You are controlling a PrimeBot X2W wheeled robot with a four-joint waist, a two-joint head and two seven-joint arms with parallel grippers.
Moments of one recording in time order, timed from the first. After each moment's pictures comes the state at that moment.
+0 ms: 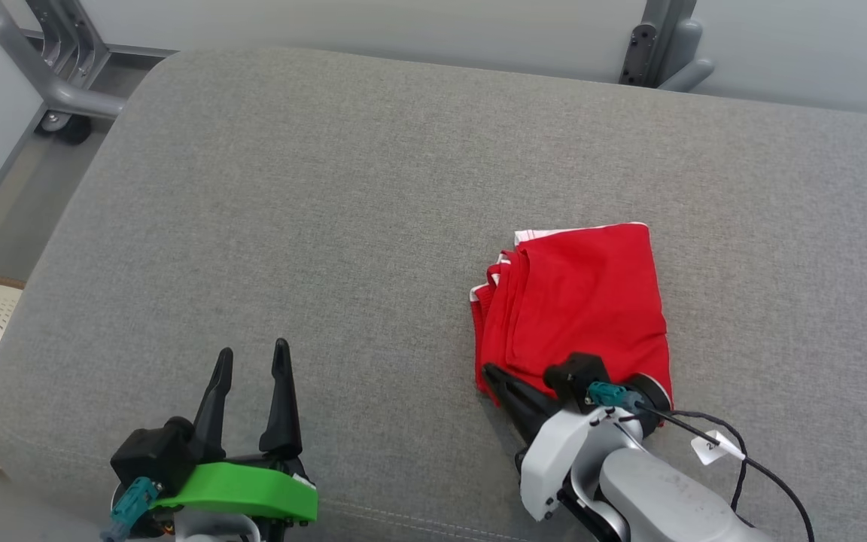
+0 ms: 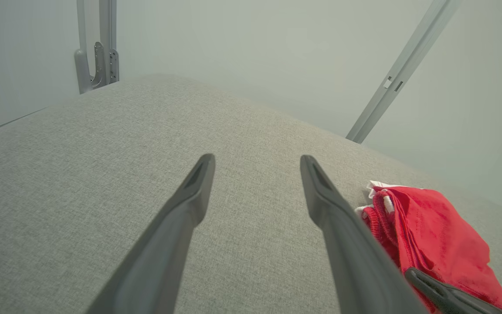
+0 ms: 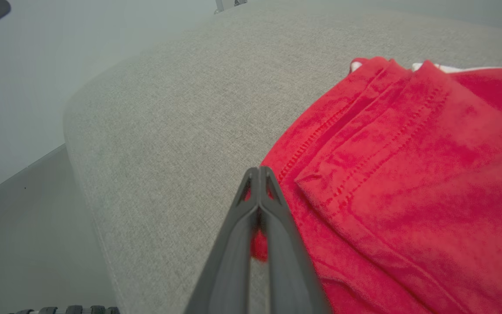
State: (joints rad) left arm -0.04 0.10 -0.28 0.13 -0.53 0.06 -0.26; right arm -0.48 -0.10 0.79 0.73 0.50 0.13 -0.26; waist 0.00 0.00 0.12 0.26
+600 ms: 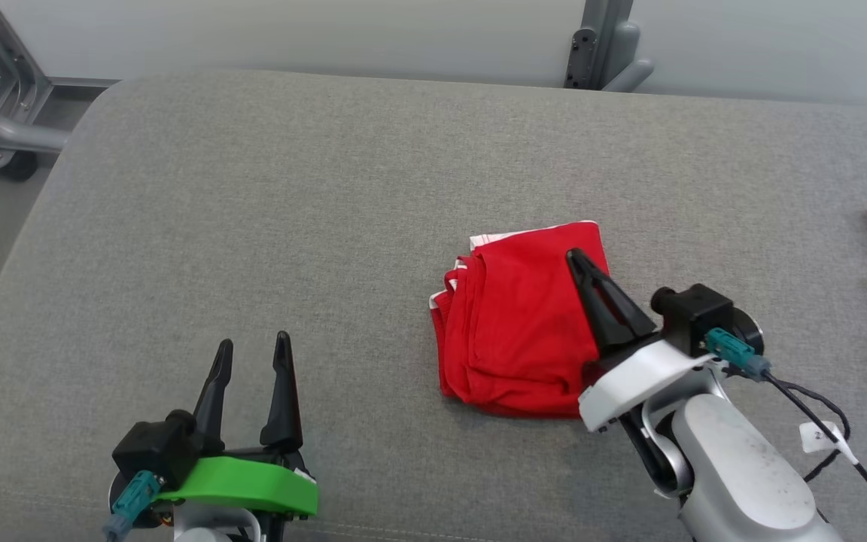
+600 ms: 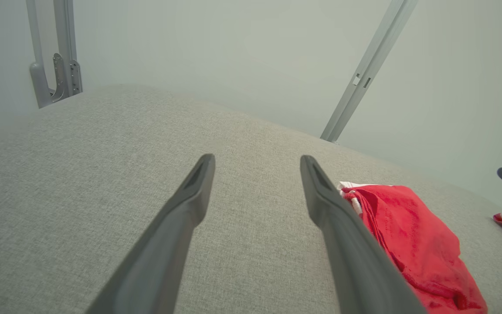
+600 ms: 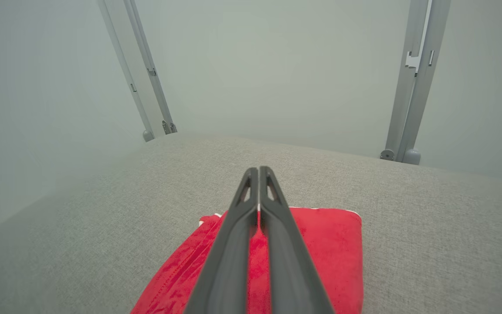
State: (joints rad) left arm -0.05 0.11 -0.28 0.13 -0.51 0.06 -0.26; right arm -0.38 -0.11 0.39 0.39 0.31 0.13 -0.26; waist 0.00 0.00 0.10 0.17
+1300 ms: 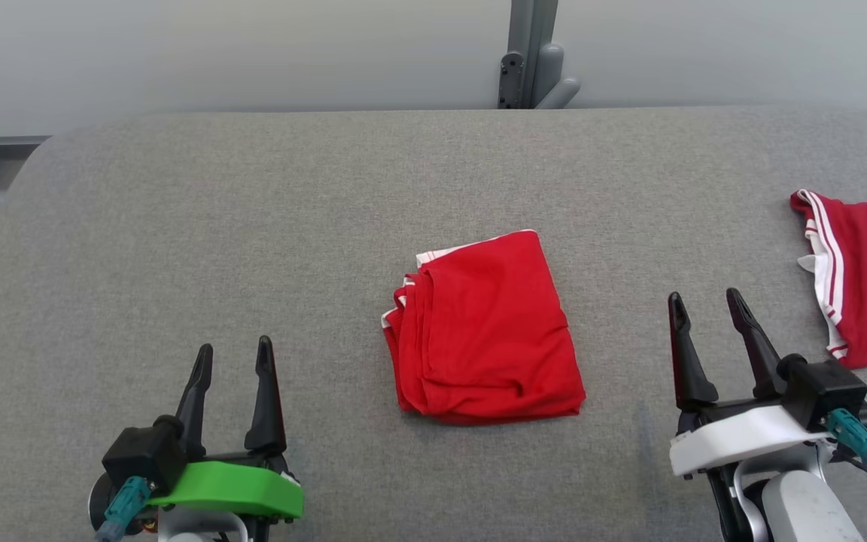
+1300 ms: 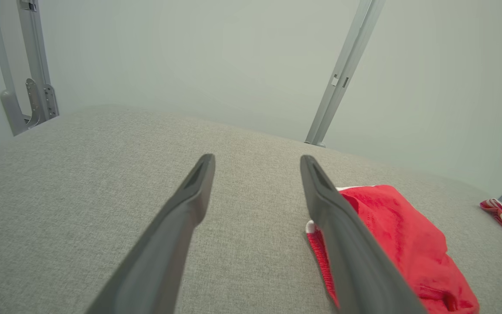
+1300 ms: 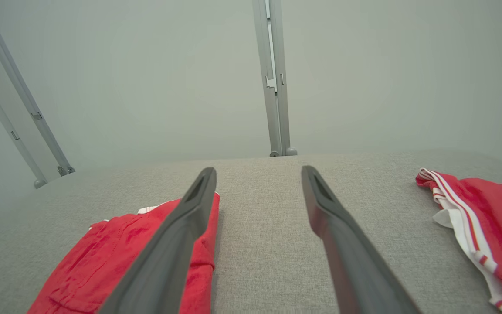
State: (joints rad) left arm -0.05 0.09 -0.22 0.15 -0.43 0.04 -0.26; right arm -0.10 -0.05 0.04 0.15 0.18 0.13 -0.26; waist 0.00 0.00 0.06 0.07
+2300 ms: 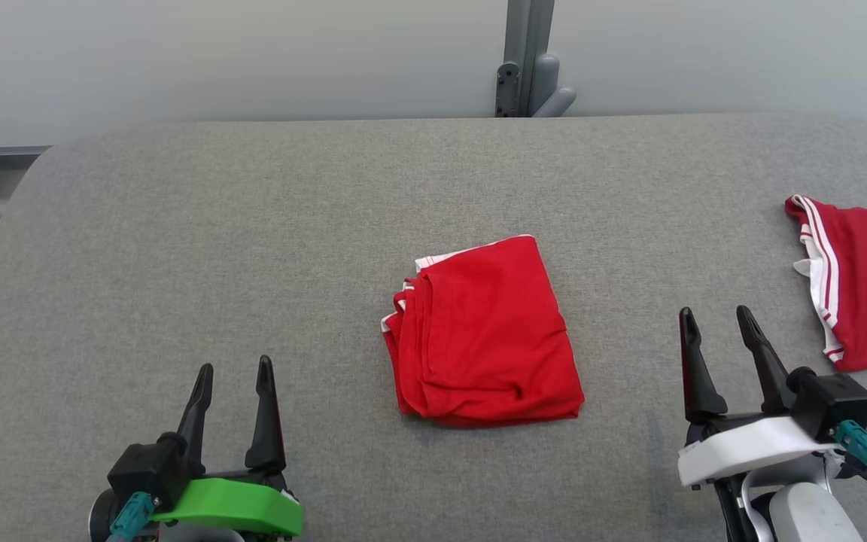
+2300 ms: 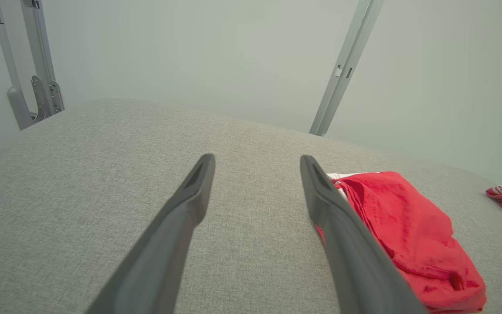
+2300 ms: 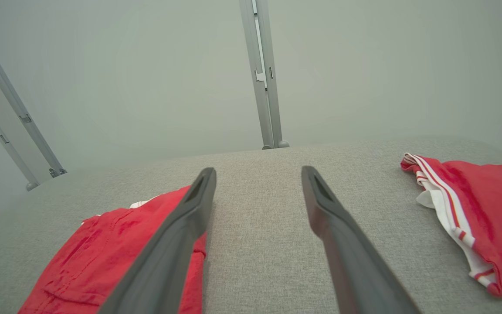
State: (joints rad) left arm -0.01 0.06 -0.16 0.18 -0.36 0.00 -0.26; right arm -0.06 -0.05 0.01 0.15 0.22 0.13 -0.26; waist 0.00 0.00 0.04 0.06
